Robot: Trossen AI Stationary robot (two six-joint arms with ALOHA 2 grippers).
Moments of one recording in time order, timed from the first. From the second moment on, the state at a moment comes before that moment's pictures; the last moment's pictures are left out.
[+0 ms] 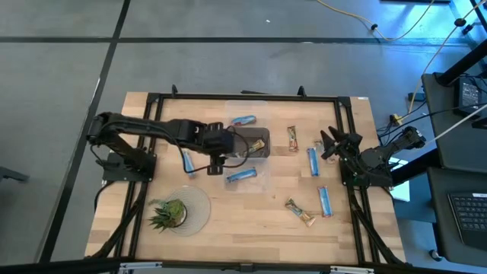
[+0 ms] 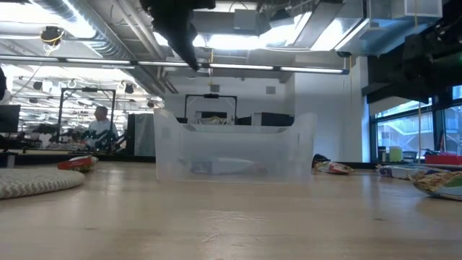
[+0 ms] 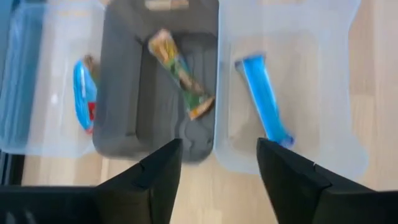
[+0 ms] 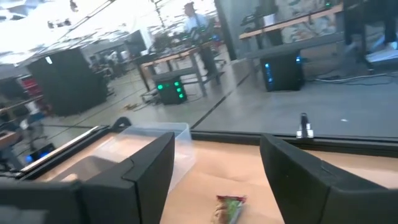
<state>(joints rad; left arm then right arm) -0.02 1.52 1.35 -0.90 -0.20 0.00 0.50 0.00 0.01 0.01 1.45 0.34</state>
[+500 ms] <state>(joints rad) 0.05 1.46 1.10 -1.12 -0.08 0.18 0.50 0.00 0.01 0.00 1.55 0.44</state>
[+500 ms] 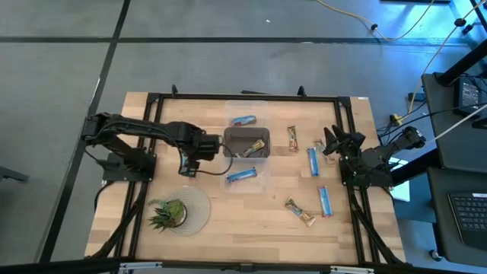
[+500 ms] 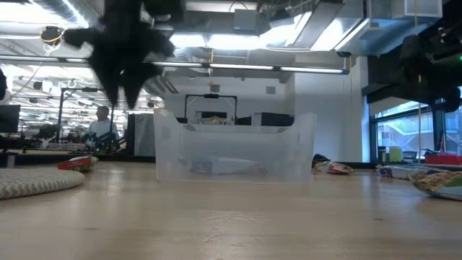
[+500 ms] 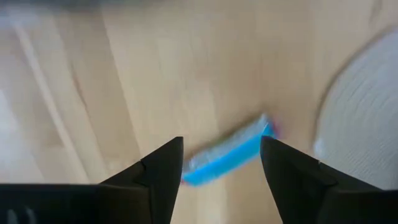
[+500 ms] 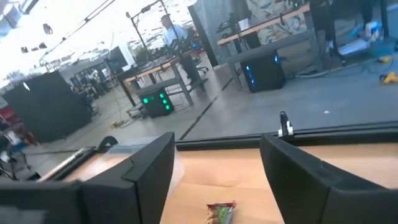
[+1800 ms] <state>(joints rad) 0.11 1.44 0.74 -0.90 0.03 0.69 0.50 0.00 0.01 -0.01 1.55 0.57</state>
